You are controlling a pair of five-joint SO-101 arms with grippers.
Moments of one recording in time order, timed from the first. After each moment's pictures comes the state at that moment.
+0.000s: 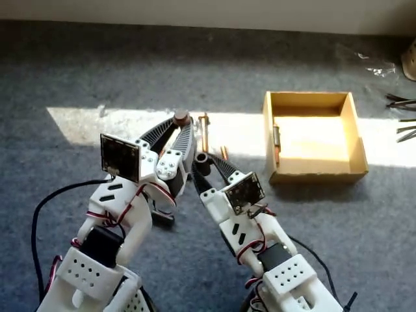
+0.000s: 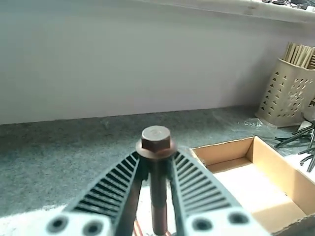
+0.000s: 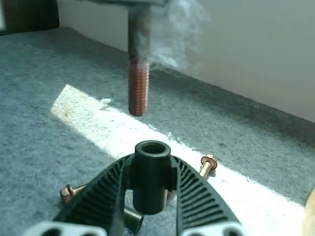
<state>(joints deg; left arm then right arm) 21.6 -74.9 69.8 16.4 14.1 -36.7 -66.8 94.5 -13.2 8.7</state>
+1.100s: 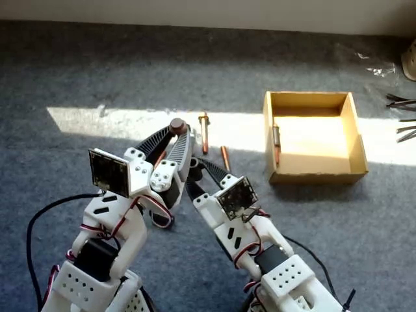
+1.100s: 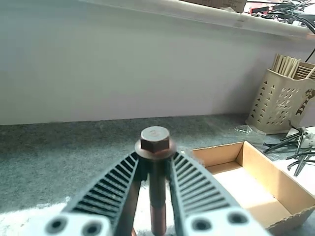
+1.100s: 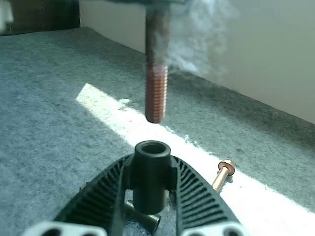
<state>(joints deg) 22.0 -84.9 73.2 21.1 15.6 -40.5 -66.8 94.5 -13.2 9.1</state>
